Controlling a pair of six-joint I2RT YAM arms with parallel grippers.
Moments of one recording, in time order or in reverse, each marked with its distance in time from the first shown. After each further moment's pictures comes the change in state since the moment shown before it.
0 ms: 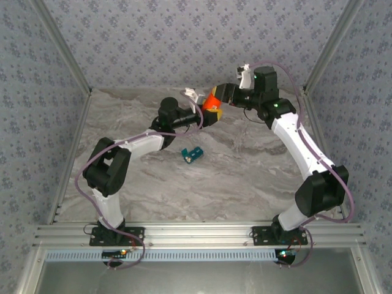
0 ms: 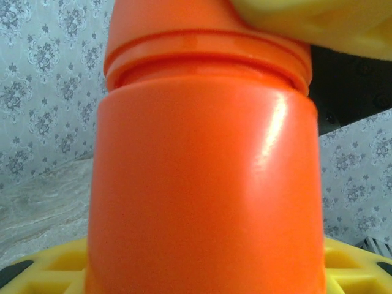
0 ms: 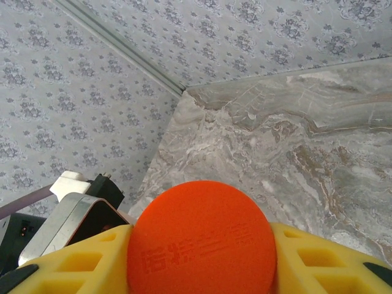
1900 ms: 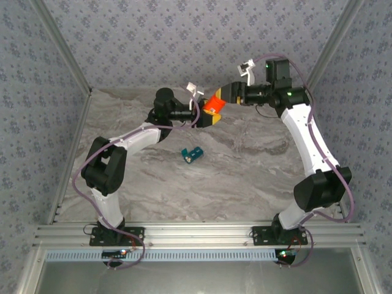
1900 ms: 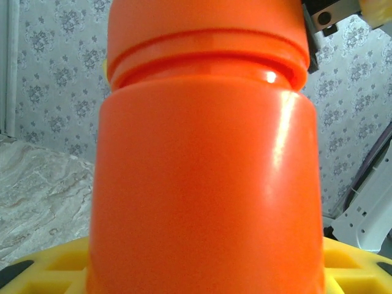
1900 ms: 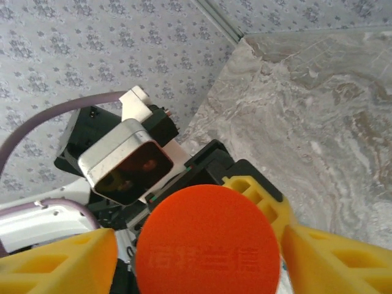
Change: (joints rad) left arm 0.053 0.000 0.106 -0.072 0.427 -0.121; right arm -0.100 0.044 0.217 -0.351 -0.351 -0.230
